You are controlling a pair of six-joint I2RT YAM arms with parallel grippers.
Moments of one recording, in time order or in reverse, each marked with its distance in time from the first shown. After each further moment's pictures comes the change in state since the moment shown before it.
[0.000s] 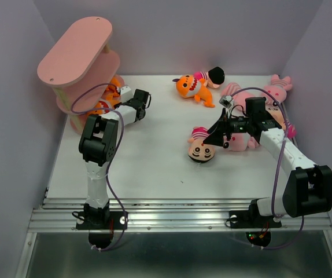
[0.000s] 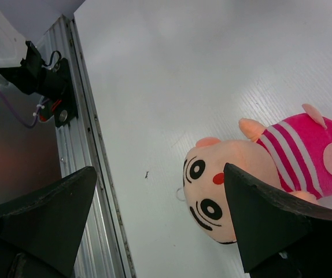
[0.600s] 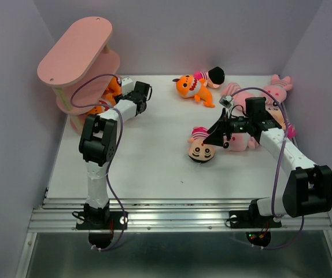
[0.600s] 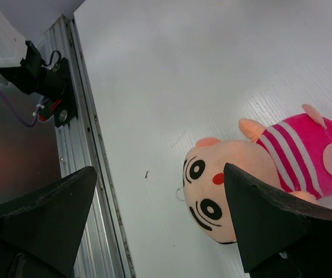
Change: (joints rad) left arm -0.003 0.000 0.103 -0.051 -0.022 0.078; right arm 0.000 0.000 0.000 0.000 0.000 -0.001
